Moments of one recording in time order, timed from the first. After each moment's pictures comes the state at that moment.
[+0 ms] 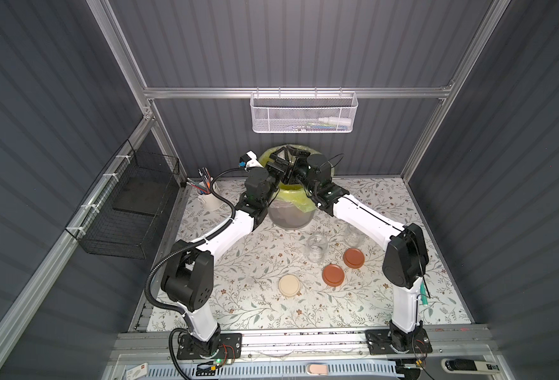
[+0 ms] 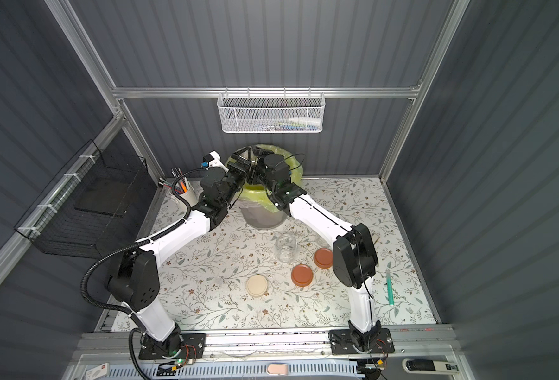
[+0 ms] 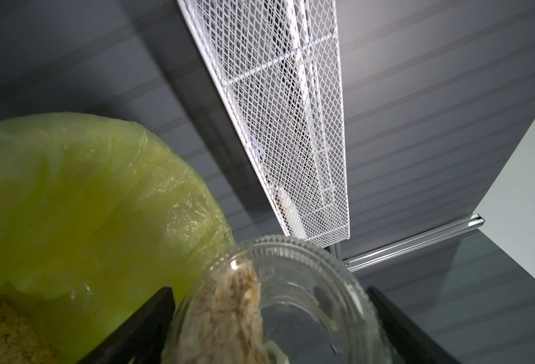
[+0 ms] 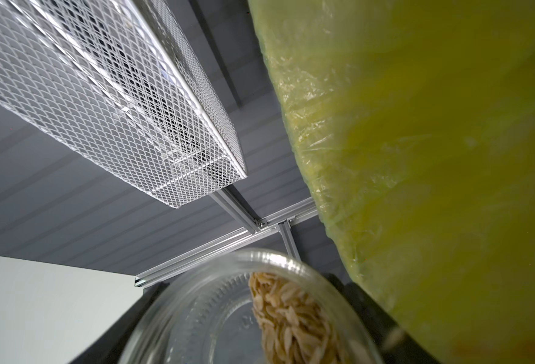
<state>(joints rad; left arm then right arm) -0.52 1.74 1.38 0.49 -0.14 -1.18 0.64 2.00 1.80 0.17 0.07 1.98</state>
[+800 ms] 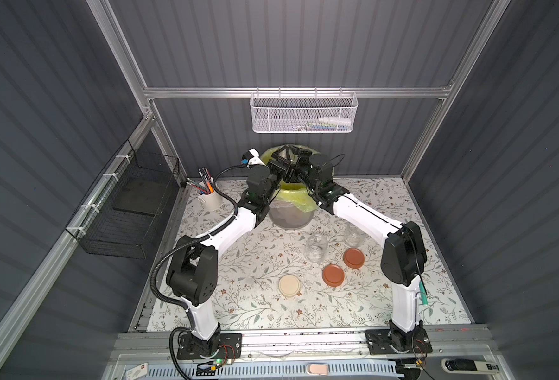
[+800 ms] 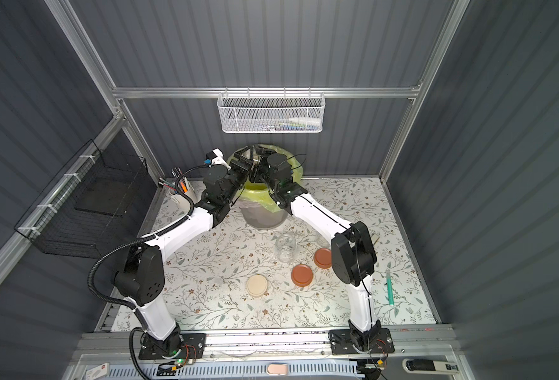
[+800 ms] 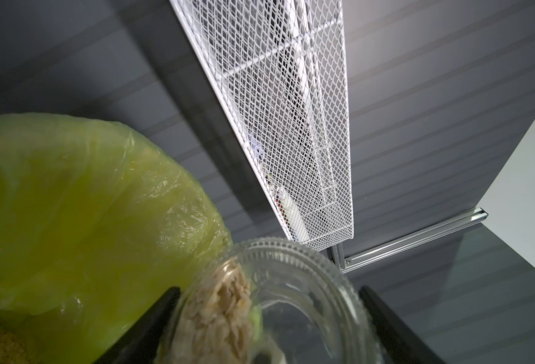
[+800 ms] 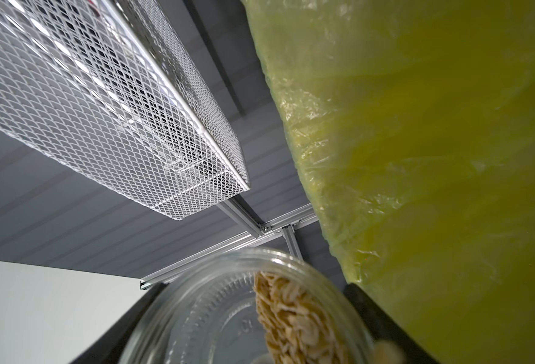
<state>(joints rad) -0.52 1.80 1.43 0.50 -0.11 -1.16 0.62 2.02 1.80 0.21 0.04 1.99</state>
